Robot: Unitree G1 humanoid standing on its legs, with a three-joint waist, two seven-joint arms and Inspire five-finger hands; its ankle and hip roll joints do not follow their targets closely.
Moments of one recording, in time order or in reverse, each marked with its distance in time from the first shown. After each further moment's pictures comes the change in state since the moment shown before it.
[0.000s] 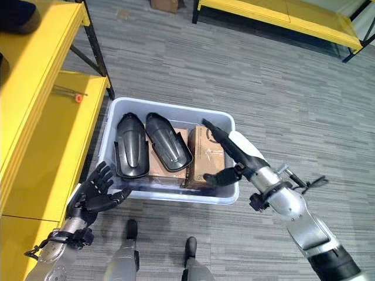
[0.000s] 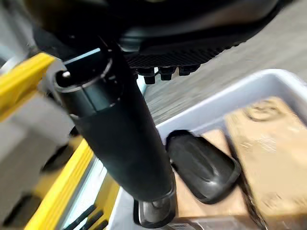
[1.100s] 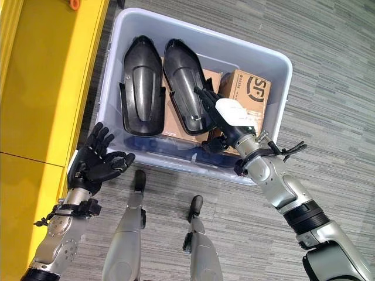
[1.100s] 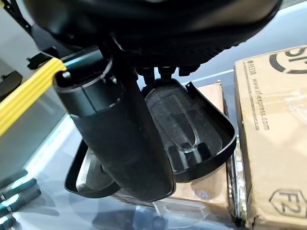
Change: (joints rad) left arm -0.192 -0.009 -0.022 -0.049 -0.024 -0.097 0.113; right arm -0.333 0.067 0.139 0.277 -0.268 0.058 -0.170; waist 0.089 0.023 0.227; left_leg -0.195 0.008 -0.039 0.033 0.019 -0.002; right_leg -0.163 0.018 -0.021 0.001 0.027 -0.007
